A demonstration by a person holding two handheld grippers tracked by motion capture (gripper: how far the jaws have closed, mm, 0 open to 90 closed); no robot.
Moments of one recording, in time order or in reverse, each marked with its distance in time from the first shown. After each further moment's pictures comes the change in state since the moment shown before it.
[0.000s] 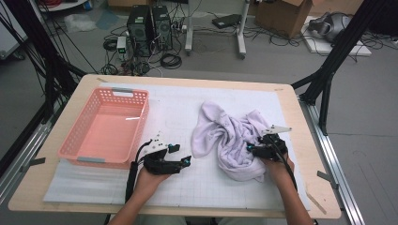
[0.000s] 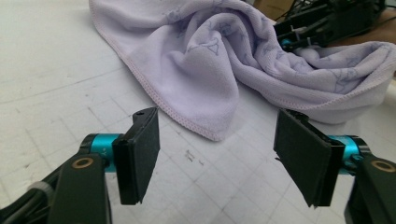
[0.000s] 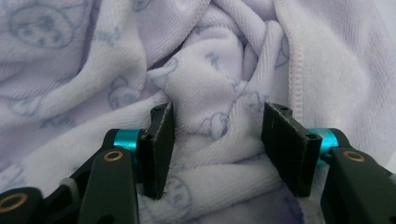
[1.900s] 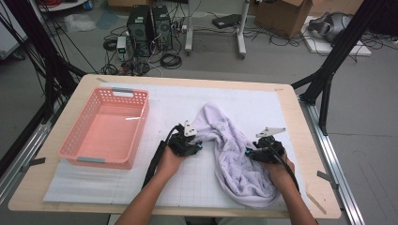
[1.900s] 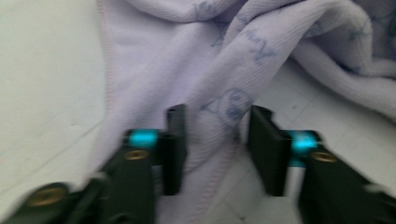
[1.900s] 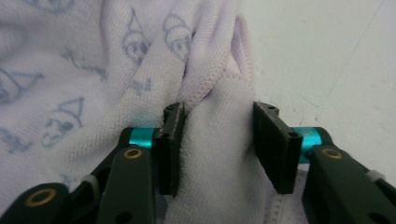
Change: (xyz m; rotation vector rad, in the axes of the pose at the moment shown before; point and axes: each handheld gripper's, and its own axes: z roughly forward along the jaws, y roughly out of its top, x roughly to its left) left arm 0.010 0.034 0.077 0.284 0.197 0.181; right arm 0.013 0.004 -0.007 0.079 0.057 -0.089
